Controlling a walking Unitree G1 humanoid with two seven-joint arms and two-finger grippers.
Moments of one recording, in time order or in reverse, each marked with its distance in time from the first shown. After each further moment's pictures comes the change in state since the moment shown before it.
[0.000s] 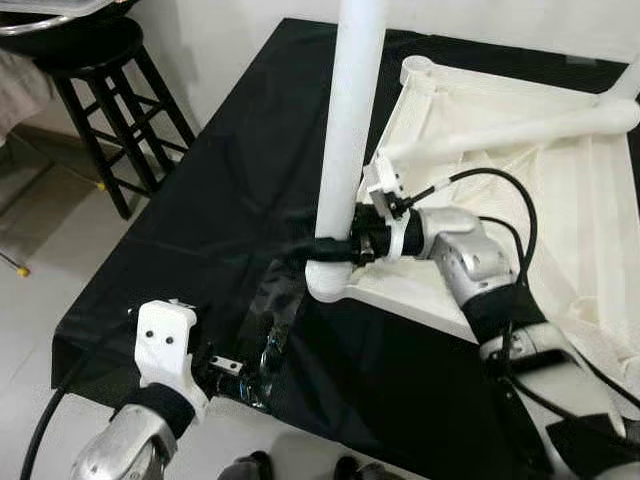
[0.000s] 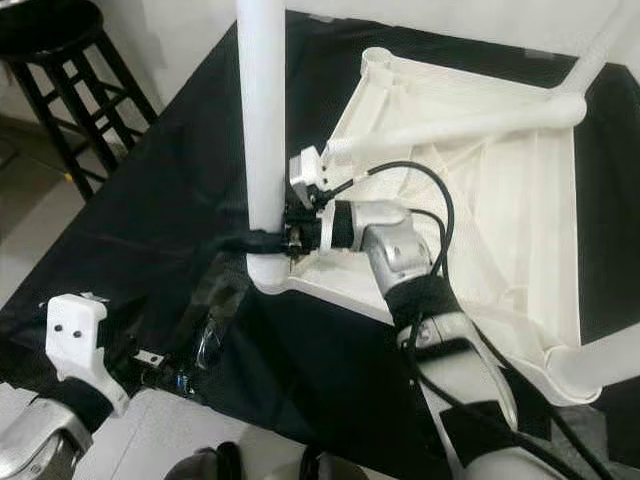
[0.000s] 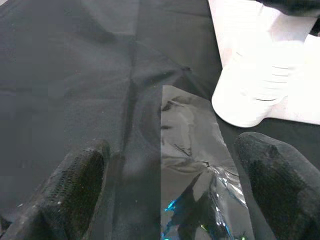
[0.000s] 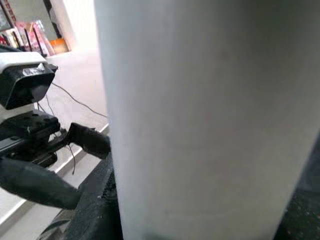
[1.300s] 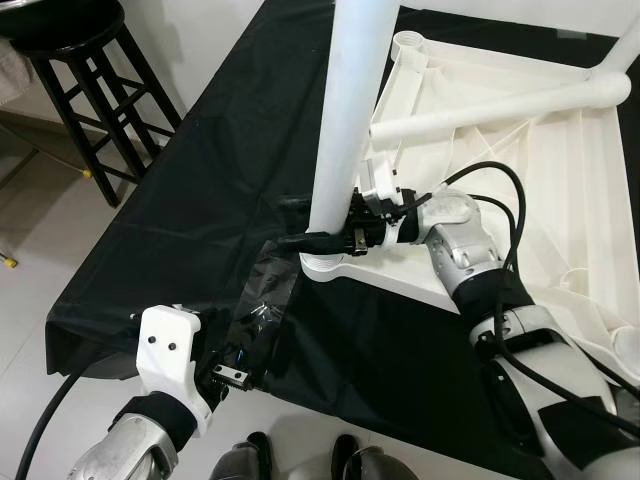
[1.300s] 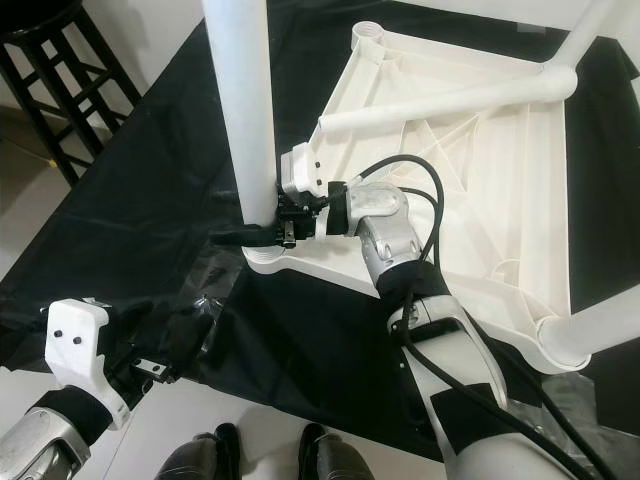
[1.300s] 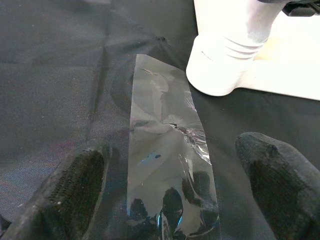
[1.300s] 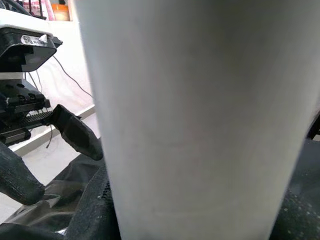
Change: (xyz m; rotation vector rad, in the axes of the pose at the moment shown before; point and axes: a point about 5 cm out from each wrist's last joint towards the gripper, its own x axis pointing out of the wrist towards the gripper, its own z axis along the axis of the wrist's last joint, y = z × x) left arm -0.006 -0.008 0.003 -0.022 0.039 -0.022; right arm 0.005 -0.002 0.005 -0.197 0.026 0.056
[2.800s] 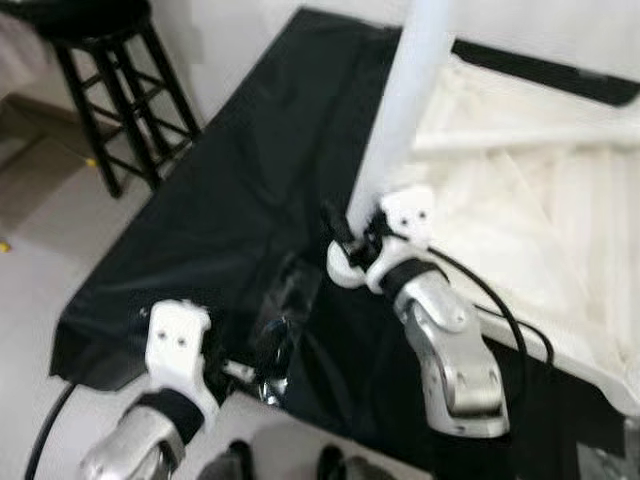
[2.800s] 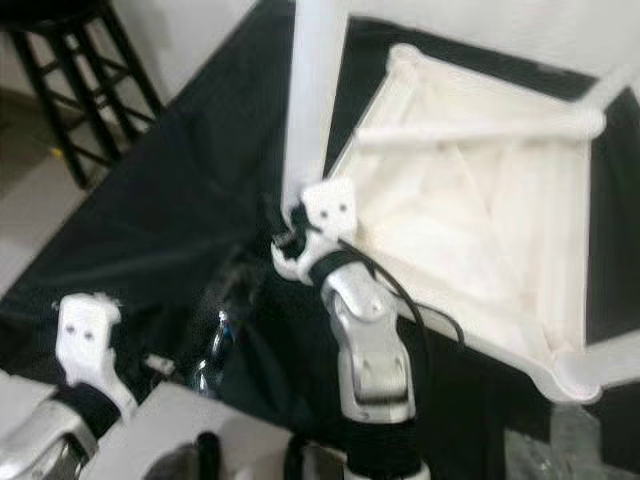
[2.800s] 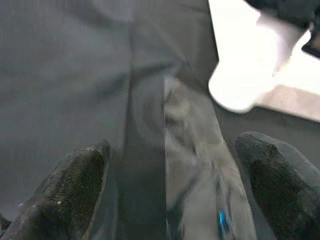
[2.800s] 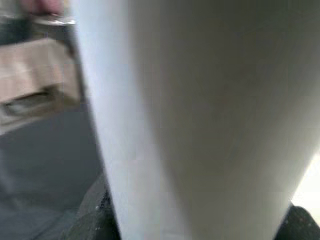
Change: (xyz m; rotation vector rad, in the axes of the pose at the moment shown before) left arm 0.010 -0.006 -0.003 -0.033 -0.008 -0.027; right arm 0.012 0.084 -0.007 0.168 0.109 -1.189
